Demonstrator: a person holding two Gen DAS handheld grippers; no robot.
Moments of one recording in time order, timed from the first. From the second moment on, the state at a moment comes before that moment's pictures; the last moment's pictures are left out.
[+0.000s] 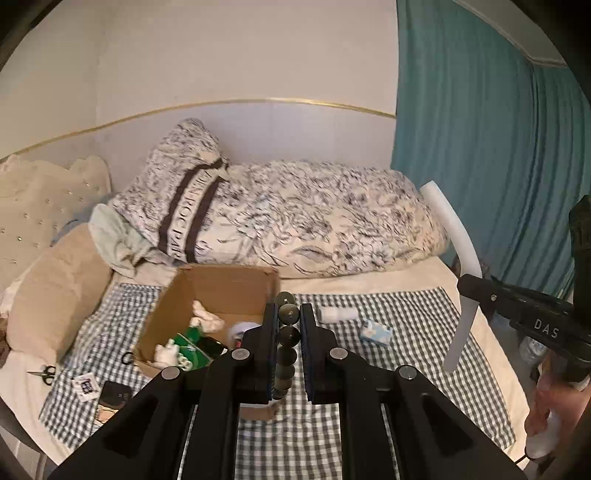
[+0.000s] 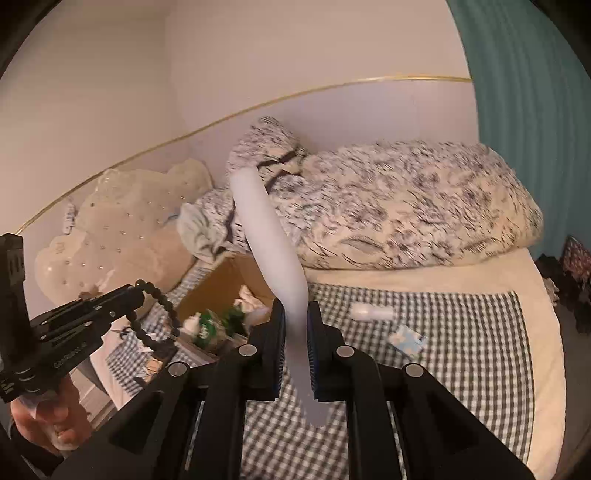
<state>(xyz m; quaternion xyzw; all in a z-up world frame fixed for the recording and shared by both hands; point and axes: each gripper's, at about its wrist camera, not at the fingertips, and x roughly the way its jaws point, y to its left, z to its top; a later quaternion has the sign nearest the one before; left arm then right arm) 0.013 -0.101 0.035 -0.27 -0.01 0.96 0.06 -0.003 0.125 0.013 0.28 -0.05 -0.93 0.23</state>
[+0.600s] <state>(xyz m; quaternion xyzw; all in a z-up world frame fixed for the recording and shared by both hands) 0.001 -0.161 0.059 -0.25 -0.02 0.97 0.03 -0.015 0.043 0.042 0.27 -0.03 -0.92 0.30</state>
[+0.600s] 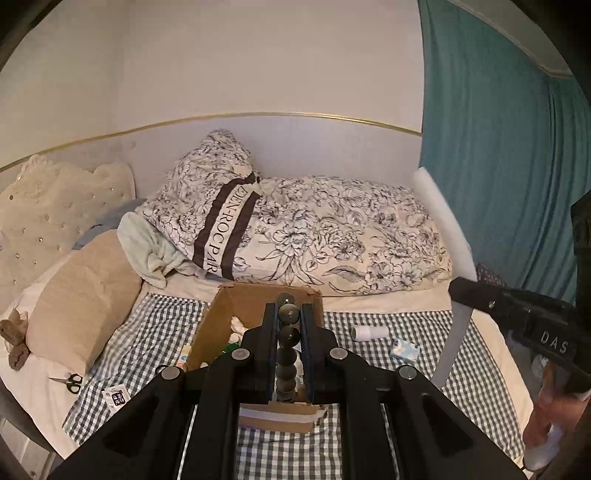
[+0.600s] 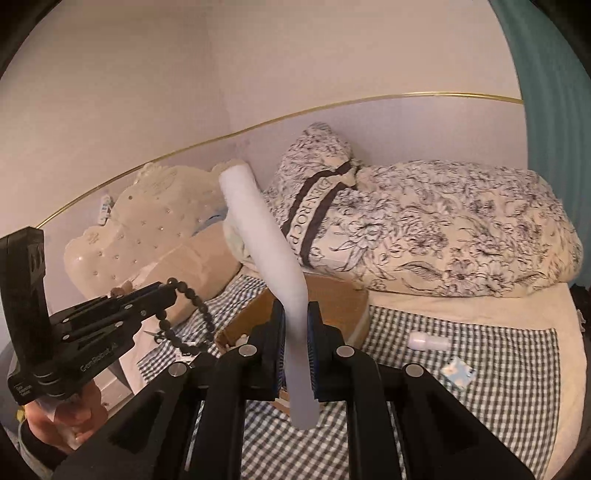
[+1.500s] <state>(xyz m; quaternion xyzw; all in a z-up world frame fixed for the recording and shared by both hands) -0.129 -0.203 -0.042 -0.33 -0.04 0.94 0.02 -0.146 -0.047 -0.051 0.35 -0.05 -0.88 0.32</state>
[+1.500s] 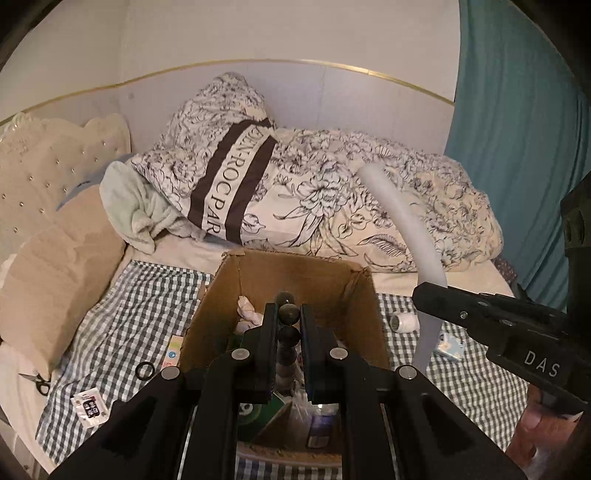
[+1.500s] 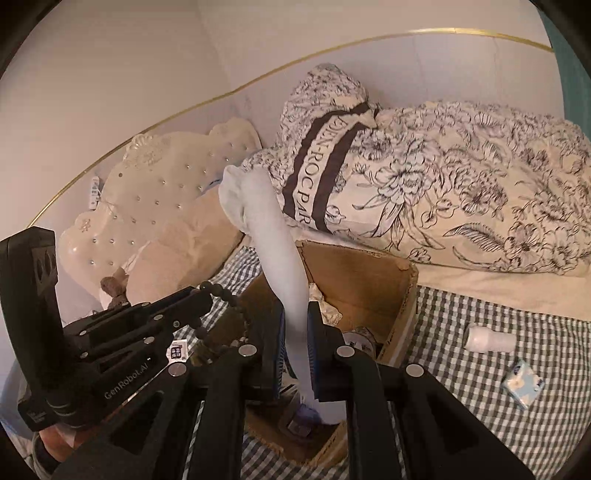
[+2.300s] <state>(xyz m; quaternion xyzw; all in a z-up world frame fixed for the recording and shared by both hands) -0.196 -0.221 -0.109 -0.37 -0.07 0.92 0.01 -0.210 -0.065 -0.144 0.42 -0.02 -0.87 0.26</state>
